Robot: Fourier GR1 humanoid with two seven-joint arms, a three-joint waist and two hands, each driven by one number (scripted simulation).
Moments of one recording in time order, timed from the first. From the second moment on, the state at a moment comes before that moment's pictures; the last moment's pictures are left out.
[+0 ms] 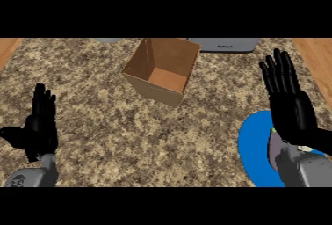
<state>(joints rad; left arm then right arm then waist) -0.09 0.27 -0.01 -1.45 0.20 0.45 -0.11 -0.22 -0.20 0.05 -1.66 -0.24 -0.06 -0.18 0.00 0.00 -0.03</state>
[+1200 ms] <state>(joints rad) -0.26 0.46 -0.26 -1.51 0.09 0.03 -0.11 -0.49 -0.96 0.06 -1.00 -0.14 0.81 0.17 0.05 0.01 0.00</state>
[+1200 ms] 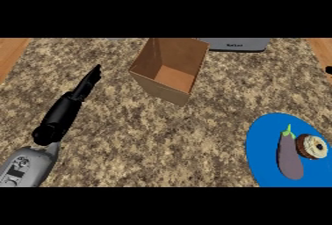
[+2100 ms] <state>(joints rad) -0.26 0.45 -0.22 -1.50 0.08 -0.02 -0.09 -0.86 -0.76 0.36 -0.84 0.02 1.13 0.35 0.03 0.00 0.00</state>
